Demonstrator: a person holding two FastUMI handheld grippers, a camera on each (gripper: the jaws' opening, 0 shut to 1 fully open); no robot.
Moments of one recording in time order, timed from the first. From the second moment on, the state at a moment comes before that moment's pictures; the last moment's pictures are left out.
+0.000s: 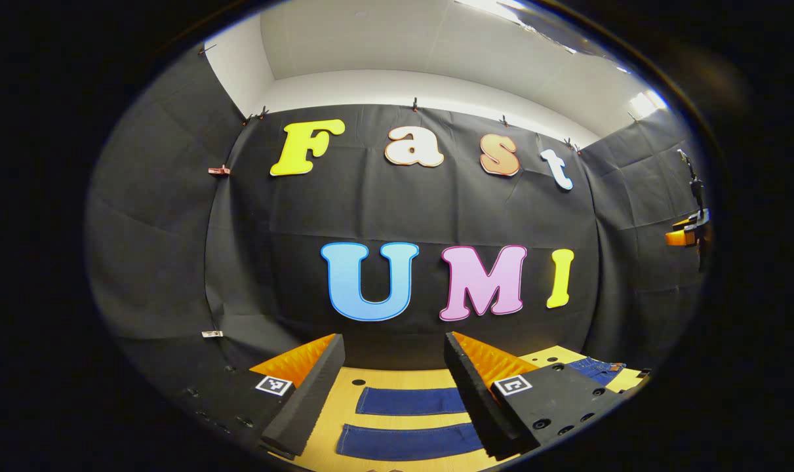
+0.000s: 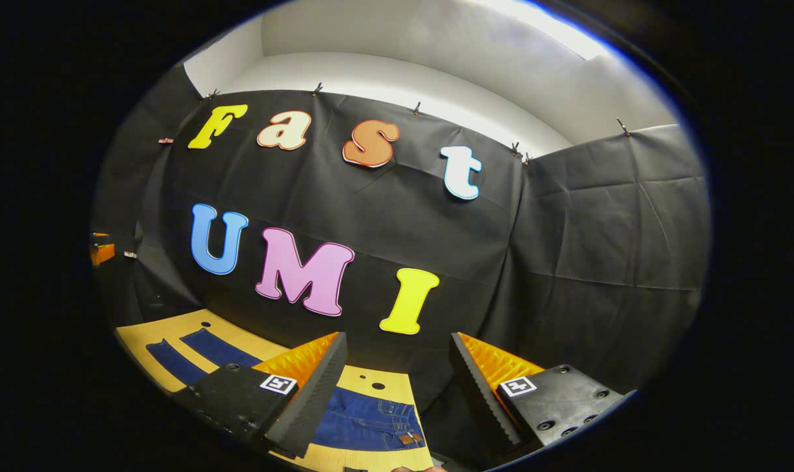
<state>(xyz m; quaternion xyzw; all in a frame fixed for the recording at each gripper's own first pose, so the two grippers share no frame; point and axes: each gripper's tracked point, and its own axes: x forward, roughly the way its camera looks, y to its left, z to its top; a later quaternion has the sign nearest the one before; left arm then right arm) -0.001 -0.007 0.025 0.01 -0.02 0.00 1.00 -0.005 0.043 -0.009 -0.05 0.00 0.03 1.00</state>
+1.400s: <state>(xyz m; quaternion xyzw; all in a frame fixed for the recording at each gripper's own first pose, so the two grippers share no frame) 0.009 -0.031 -0.372 0.37 0.38 -0.40 0.74 0.059 0.105 -0.409 -0.31 0.37 0.38 0.79</state>
